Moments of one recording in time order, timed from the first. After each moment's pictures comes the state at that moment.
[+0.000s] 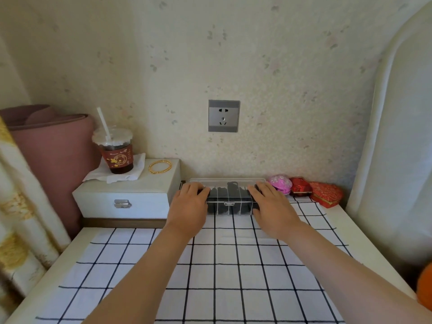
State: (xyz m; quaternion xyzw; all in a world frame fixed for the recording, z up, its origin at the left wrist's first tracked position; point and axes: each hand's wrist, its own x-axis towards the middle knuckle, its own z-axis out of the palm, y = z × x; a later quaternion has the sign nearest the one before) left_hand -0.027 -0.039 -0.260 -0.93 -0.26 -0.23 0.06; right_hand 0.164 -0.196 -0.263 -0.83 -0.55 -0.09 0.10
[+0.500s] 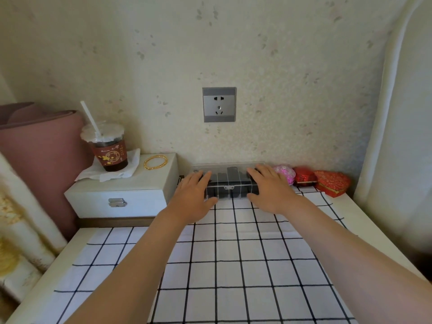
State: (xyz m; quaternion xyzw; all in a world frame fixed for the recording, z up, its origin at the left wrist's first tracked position) left_hand -0.009 -0.019 -0.253 -0.95 -0.27 -0.13 -0.08; right_hand 0.187 -0.166 -0.248 -0.85 -0.52 0.00 0.11
